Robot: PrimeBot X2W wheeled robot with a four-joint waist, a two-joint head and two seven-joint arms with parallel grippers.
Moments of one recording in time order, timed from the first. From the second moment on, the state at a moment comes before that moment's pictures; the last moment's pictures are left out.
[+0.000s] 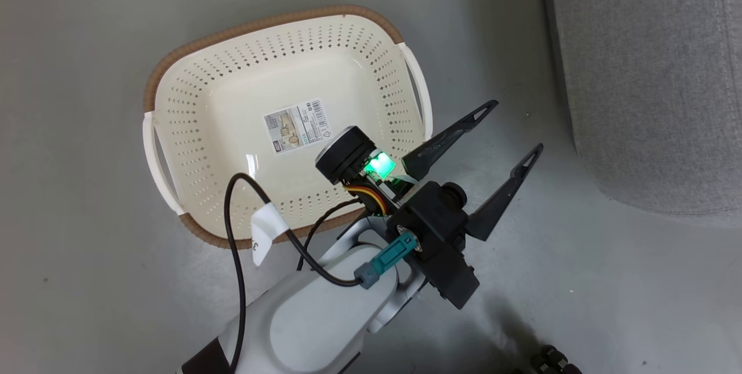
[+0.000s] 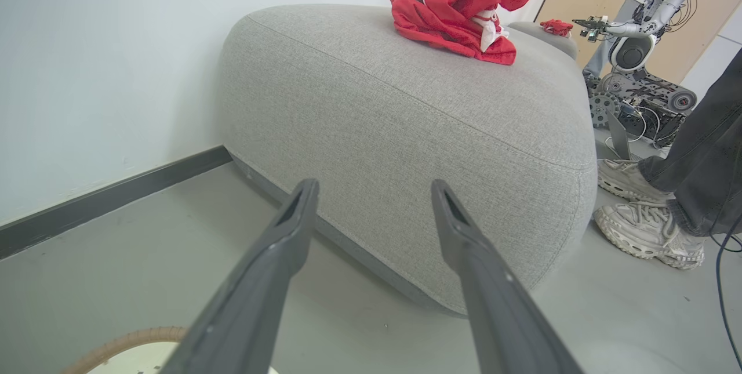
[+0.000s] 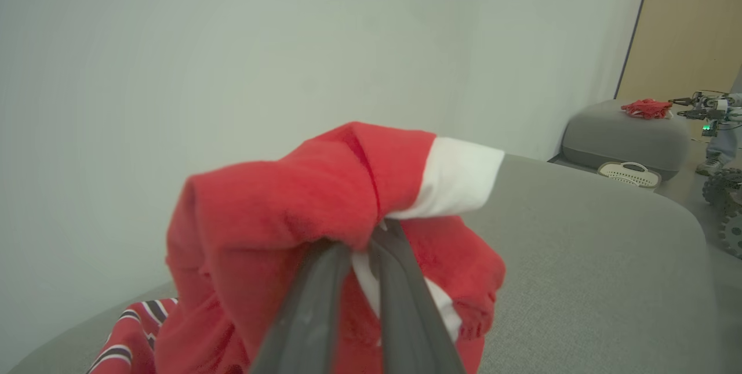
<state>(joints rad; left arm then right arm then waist) -0.77 0.06 -0.97 0.31 -0.39 0.05 -0.25 -1.20 -0.82 -0.18 0.96 0.58 0.09 -0.26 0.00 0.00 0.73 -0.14</state>
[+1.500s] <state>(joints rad) -0.64 0.05 -0.86 0.38 -0.52 0.08 -0.25 -0.76 -0.51 0.21 0.57 0.64 0.12 -0.26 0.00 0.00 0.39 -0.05</state>
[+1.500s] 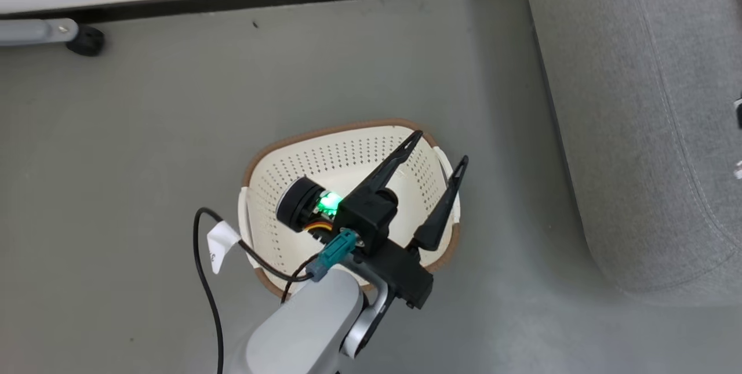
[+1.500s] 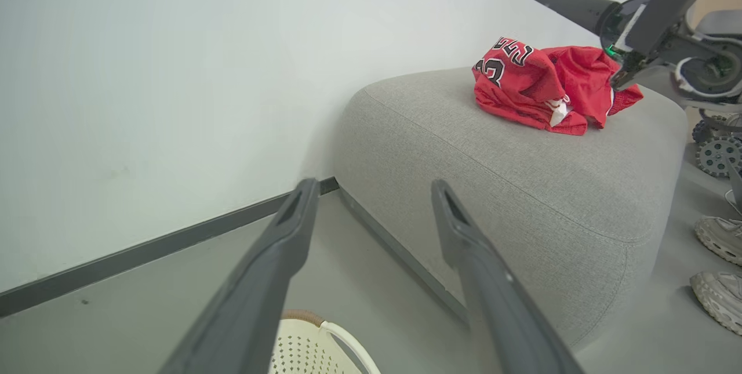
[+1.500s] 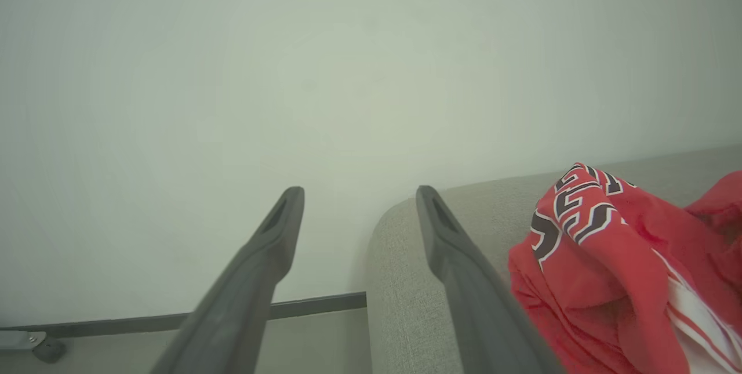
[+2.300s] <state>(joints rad) -0.39 0.10 -0.60 0.43 -0.52 0.11 -0.25 -0.48 -0.41 0.34 0.40 0.66 0.12 -0.26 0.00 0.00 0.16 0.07</state>
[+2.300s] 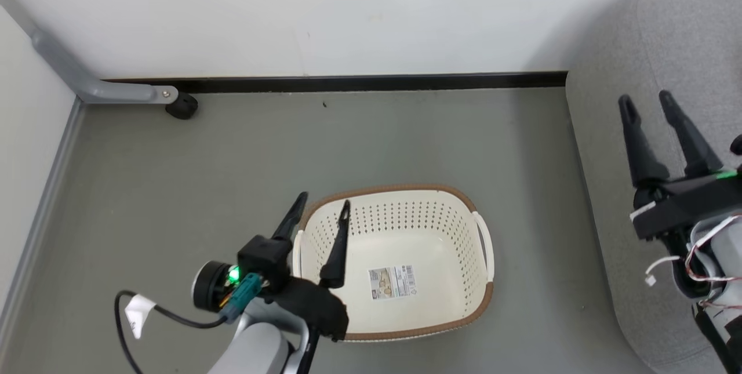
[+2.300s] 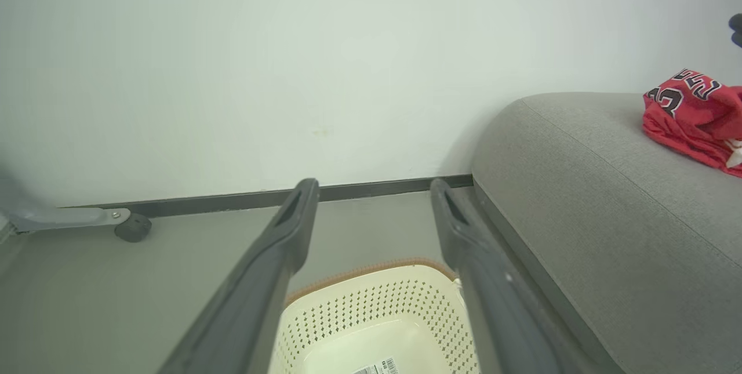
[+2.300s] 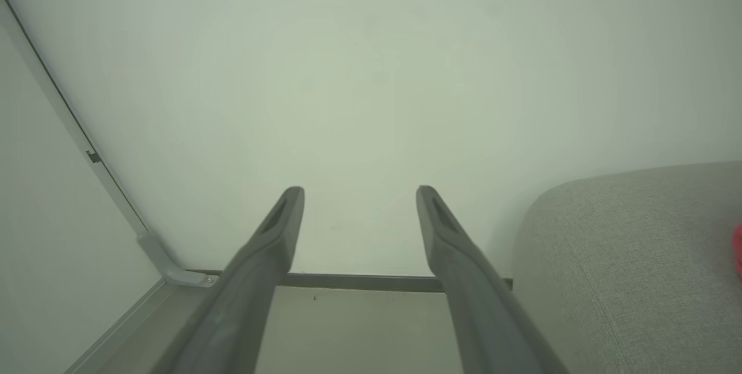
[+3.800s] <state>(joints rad) -0.06 0.09 -0.15 0.43 -0.34 0.12 -0.25 -0.15 -0.29 0.31 0.30 0.48 0.03 -0.26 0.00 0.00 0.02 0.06</state>
